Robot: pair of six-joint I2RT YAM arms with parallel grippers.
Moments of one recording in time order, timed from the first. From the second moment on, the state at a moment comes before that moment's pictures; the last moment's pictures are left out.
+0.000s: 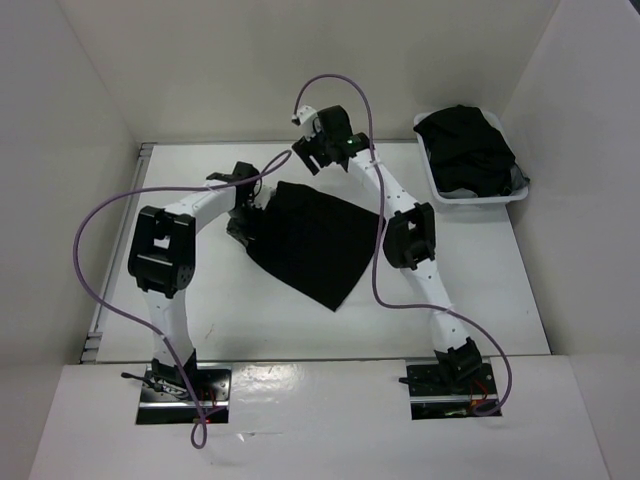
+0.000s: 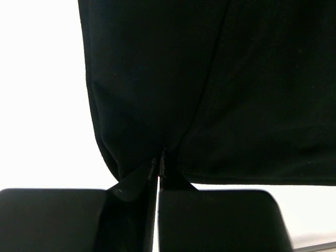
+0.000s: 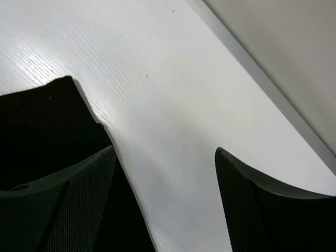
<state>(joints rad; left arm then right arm) -0.24 2.01 1.49 -0.83 0.06 0.10 0.47 2.61 2.63 -0.64 -0.09 -0.37</state>
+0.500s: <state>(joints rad) -0.18 1.90 1.40 -0.75 0.16 0.09 0.50 2.80 2.85 -0.83 -0.39 -0.37</state>
